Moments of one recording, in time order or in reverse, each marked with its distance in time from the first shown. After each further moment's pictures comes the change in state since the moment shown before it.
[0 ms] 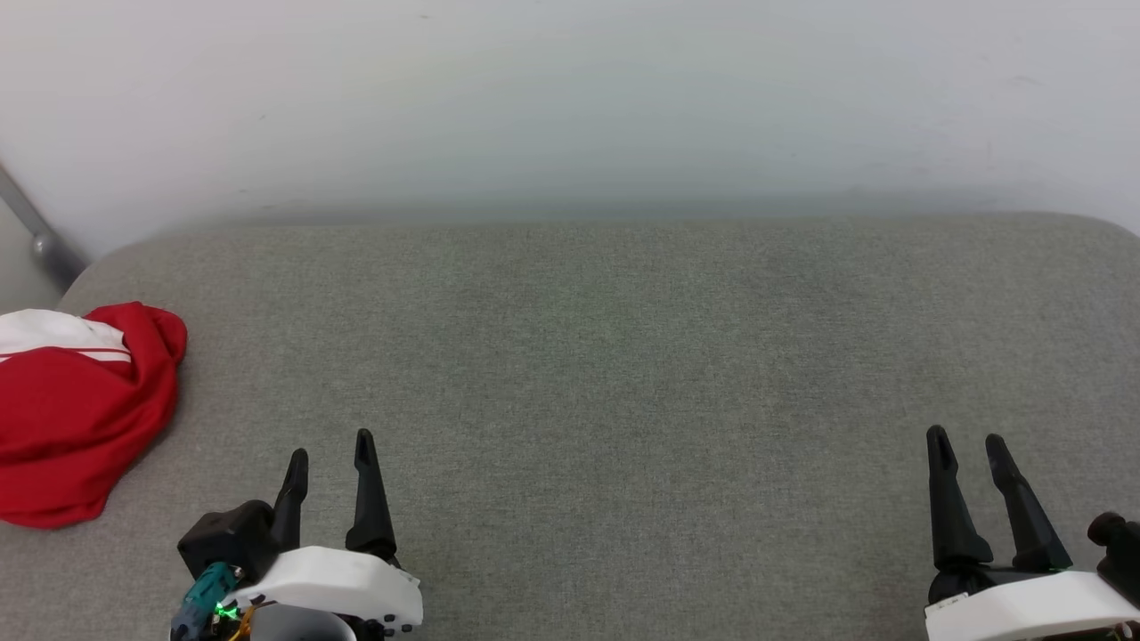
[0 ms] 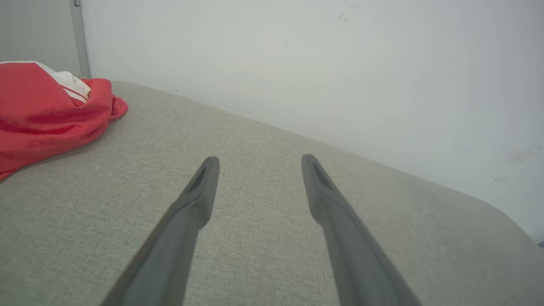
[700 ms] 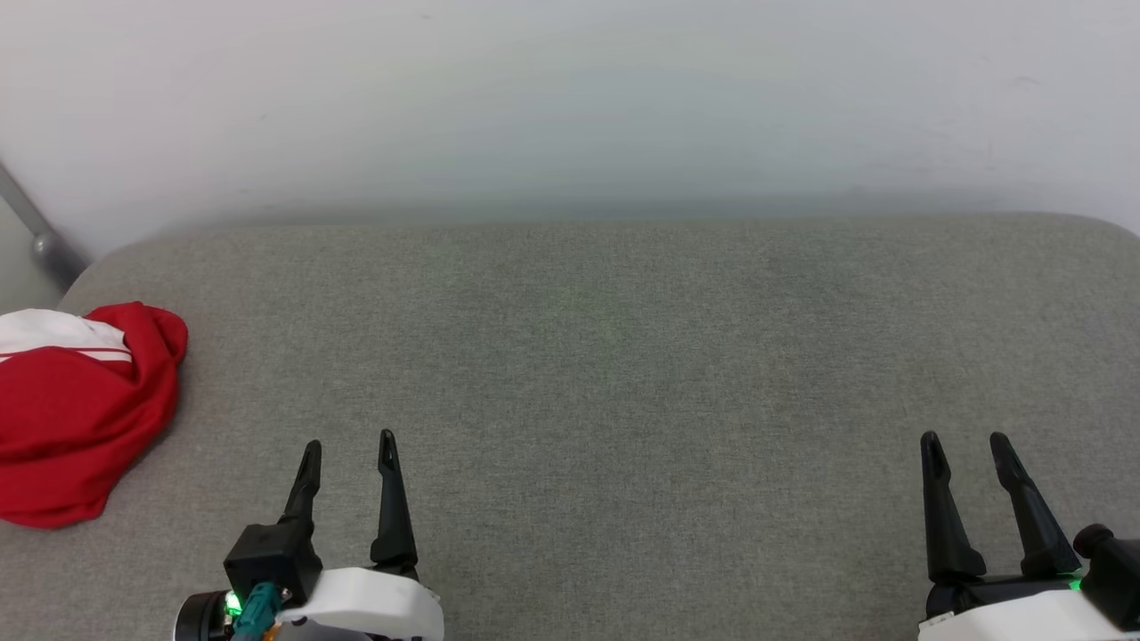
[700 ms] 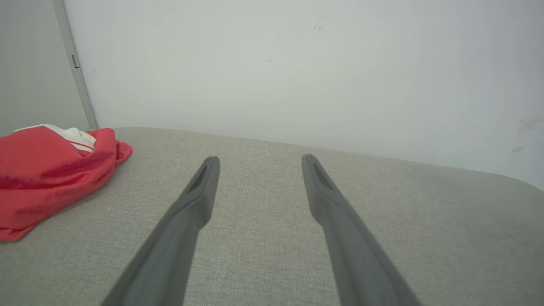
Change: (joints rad) left arm 0.018 0.017 -0.063 -0.032 0.179 0.034 -0.049; right arm 0.036 0.000 0.010 -0.051 -0.185 0.000 -0.052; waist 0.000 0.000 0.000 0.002
